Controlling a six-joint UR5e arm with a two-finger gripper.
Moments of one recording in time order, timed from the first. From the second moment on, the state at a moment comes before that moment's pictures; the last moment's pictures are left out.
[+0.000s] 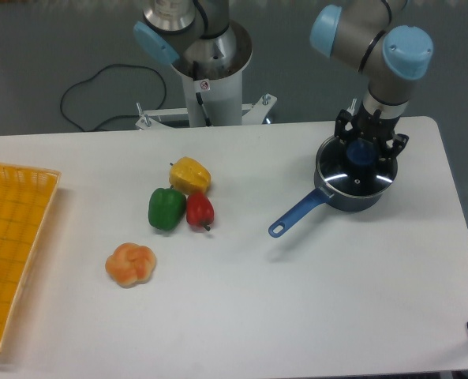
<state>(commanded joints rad) 2.97 -1.79 -1.84 -1.09 1.54 1.43</state>
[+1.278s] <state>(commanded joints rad) 2.97 -1.79 -1.68 -1.24 1.55 1.43</state>
